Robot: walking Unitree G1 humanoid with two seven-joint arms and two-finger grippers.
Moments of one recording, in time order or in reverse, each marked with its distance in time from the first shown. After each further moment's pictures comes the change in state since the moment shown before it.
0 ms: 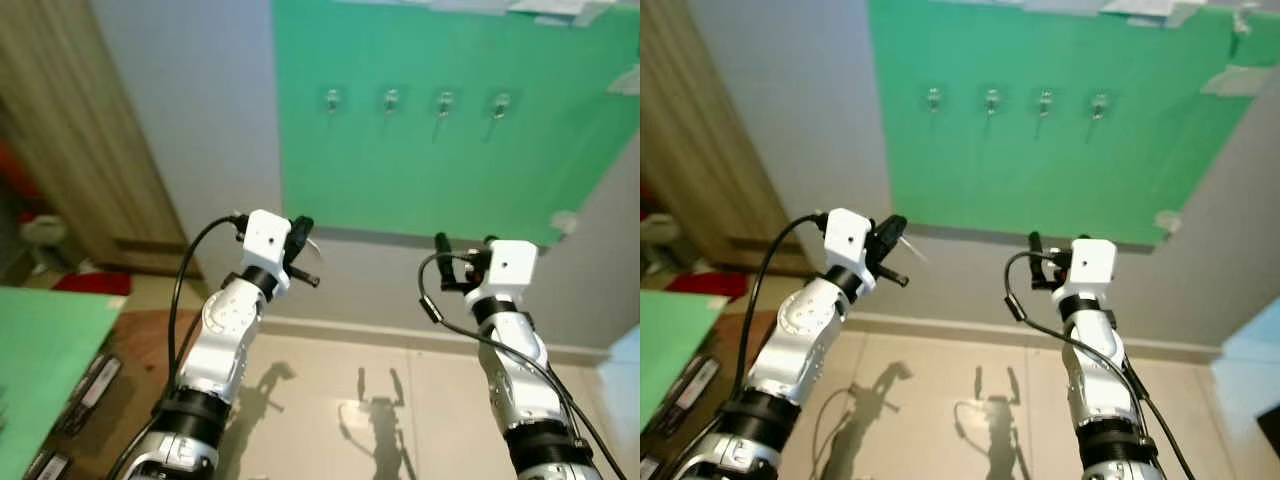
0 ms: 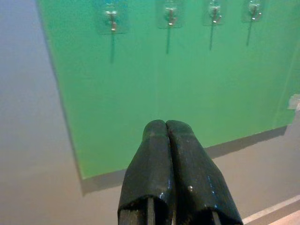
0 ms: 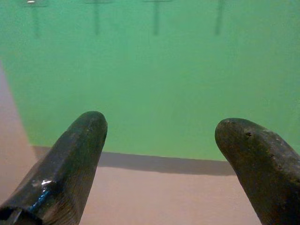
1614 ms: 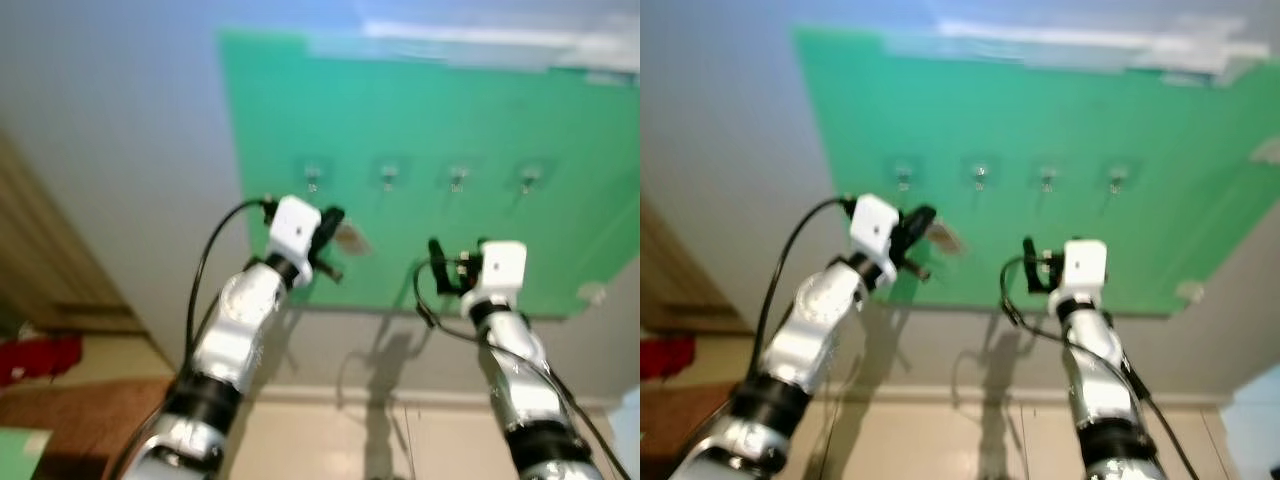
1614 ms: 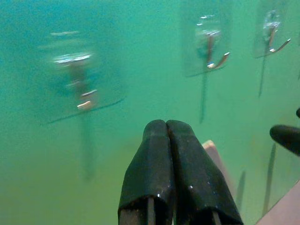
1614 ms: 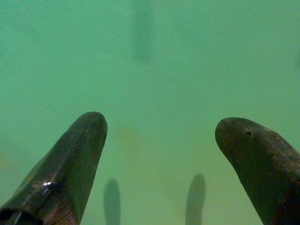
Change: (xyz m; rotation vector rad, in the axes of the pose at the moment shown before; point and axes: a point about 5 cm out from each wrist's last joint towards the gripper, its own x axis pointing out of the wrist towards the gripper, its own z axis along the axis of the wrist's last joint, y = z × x) left arm 0.015 -0.016 0.018 0.055 -0.042 -0.148; right arm 0.001 0.010 -0.006 -0.020 0.028 0.061
